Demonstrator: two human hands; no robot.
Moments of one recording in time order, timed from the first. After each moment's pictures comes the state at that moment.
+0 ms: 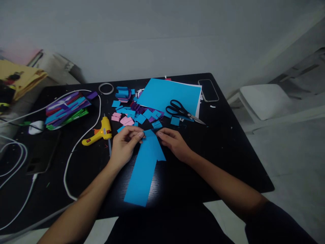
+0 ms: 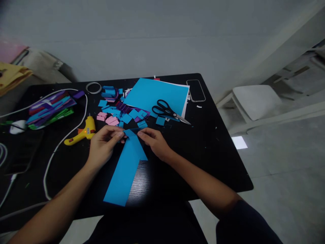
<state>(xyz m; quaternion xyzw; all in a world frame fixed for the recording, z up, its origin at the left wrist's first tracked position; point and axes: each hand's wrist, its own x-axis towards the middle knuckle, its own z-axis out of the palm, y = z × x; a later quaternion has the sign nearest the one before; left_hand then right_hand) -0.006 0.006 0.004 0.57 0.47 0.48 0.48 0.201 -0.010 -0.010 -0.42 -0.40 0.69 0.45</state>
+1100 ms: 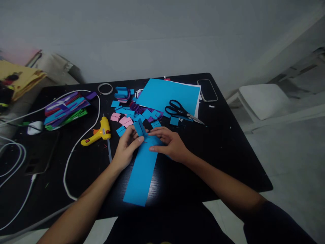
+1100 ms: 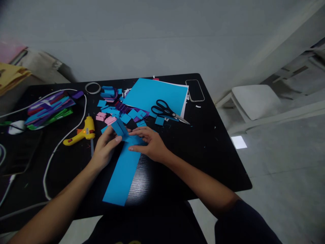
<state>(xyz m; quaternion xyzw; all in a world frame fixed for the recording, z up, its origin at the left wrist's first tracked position) -0.005 0.000 -0.002 0.55 0.41 0.46 0.56 0.198 -0.014 -0.017 -0.39 -0.54 0.58 0.48</state>
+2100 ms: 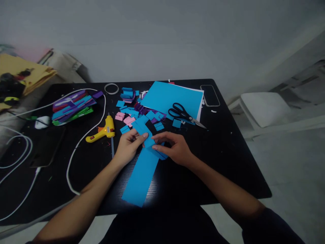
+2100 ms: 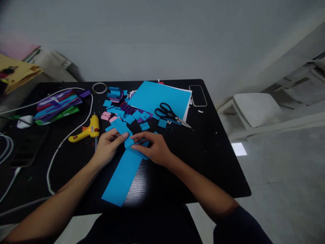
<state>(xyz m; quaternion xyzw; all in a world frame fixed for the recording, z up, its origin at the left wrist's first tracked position) -0.003 0.004 0.005 0.57 0.47 0.44 0.50 0.202 -0.018 0.003 -0.39 -0.61 0.52 0.46</state>
